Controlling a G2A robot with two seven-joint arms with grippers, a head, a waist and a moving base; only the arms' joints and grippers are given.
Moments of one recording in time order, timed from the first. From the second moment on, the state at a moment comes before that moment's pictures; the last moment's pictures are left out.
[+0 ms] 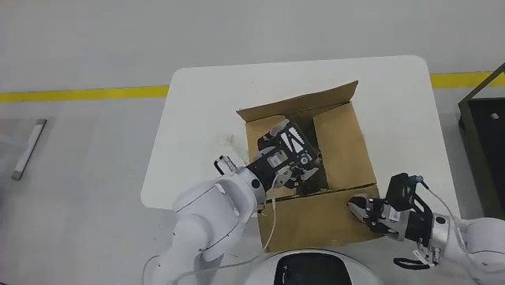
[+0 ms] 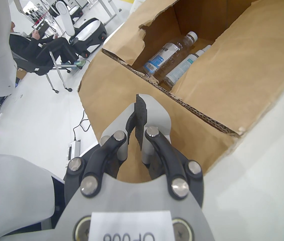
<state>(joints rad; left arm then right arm) 1.07 -1.38 -1.08 -2.14 1.42 -0.55 -0.91 -1.77 -1.08 1.67 -2.09 -0.55 -0.69 0.70</state>
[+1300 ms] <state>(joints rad) 1.01 -1.37 -1.09 -2.07 1.52 -0.35 -0.83 -1.79 -1.11 1.56 -2.01 -0.71 -0.55 0.32</state>
